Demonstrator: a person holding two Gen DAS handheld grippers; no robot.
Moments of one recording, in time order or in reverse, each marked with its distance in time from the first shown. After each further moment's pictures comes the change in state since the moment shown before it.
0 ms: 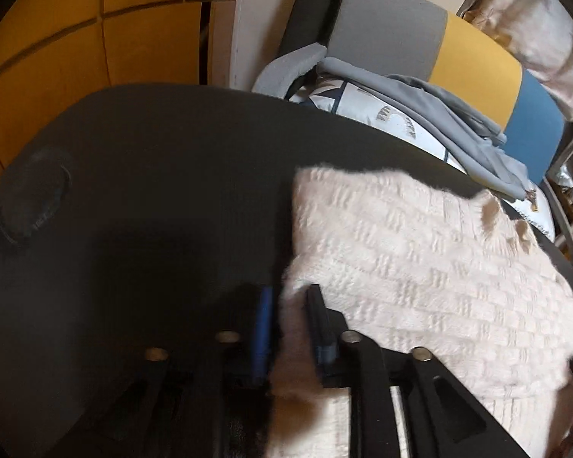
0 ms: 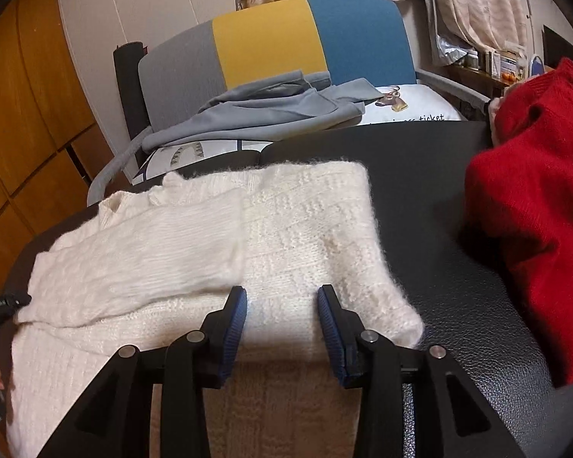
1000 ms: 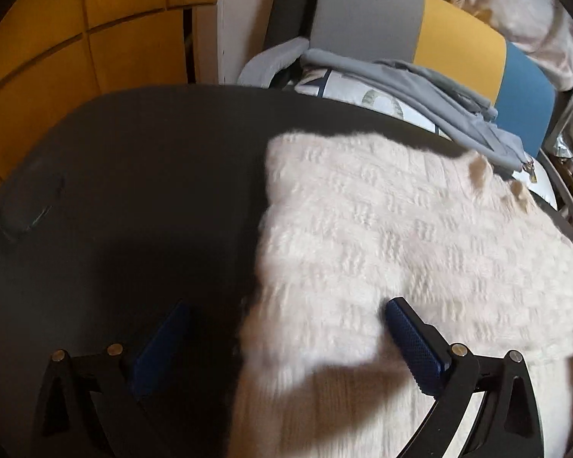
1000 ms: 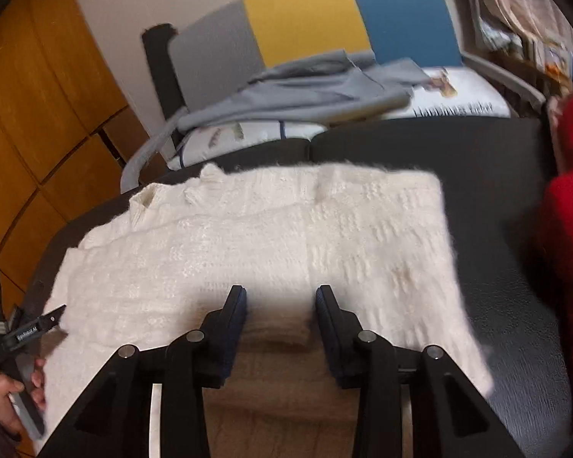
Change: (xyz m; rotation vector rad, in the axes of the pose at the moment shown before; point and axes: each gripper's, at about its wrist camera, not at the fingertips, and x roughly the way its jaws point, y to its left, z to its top) left arm 0.003 -0.023 -0.034 0.092 0.025 0.024; right arm 0.016 0.020 0.022 -0.019 0.117 0.132
